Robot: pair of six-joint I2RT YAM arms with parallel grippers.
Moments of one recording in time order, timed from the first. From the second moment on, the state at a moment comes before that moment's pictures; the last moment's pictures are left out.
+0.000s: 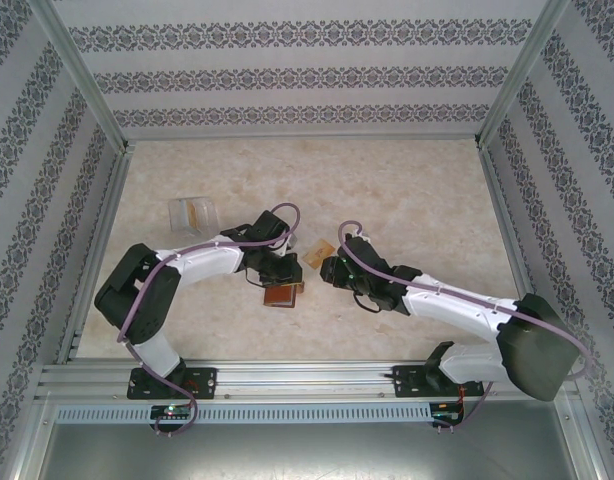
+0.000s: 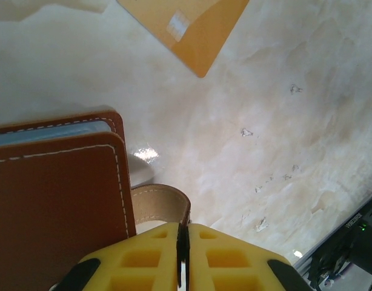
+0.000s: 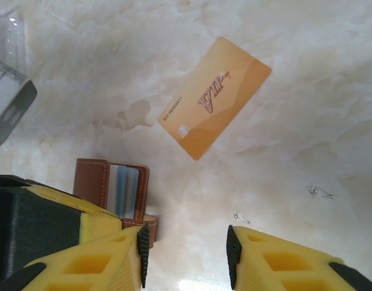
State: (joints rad) left arm -0.61 1.70 0.97 -0.41 0.47 -0.69; right arm 0.79 1.27 0.64 -0.18 0.08 0.91
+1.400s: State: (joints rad) left arm -0.61 1.78 0.97 -0.27 0.53 -0.79; right arm 0.94 1.67 0.39 0.74 -0.18 1.20
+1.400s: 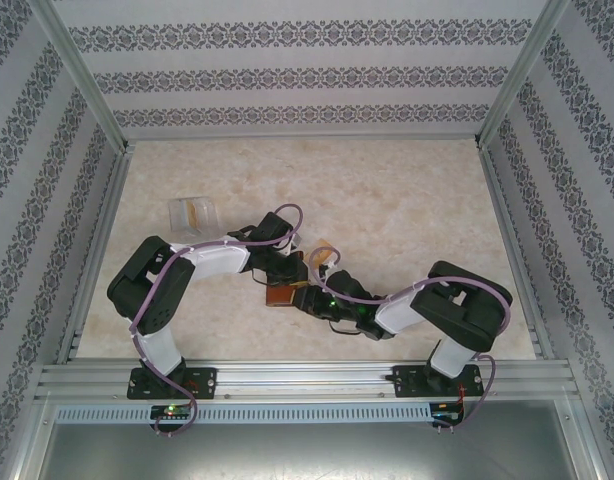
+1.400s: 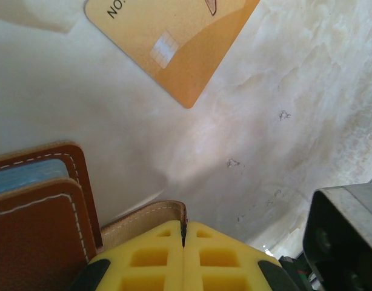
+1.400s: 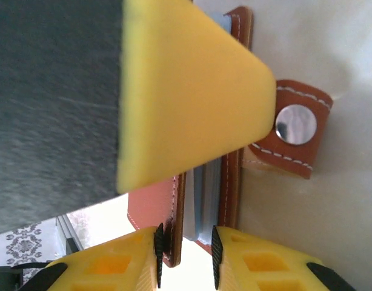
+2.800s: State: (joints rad) left arm -0.56 1.57 0.84 -0.38 0.39 -0.76; right arm 0.94 1.64 0.40 0.63 -0.13 1.24
